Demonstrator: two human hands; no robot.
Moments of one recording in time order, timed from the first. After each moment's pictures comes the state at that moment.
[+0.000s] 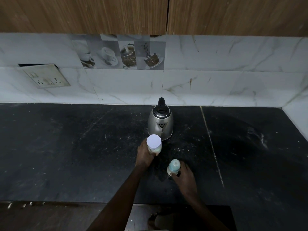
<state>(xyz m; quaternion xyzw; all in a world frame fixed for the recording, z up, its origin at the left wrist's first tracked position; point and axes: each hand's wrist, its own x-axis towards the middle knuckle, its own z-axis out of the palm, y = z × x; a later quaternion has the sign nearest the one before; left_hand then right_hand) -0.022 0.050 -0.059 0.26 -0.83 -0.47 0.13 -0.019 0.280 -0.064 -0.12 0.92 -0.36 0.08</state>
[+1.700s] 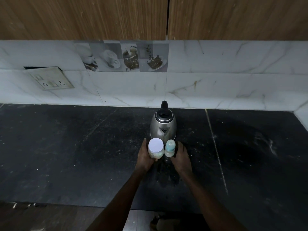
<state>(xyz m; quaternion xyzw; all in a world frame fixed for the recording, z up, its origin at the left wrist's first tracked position) -0.026 0.041 -0.058 0.27 -0.83 -0.49 0.07 -0.109 0.216 -0.044 -0.09 0.93 -0.33 0.12</state>
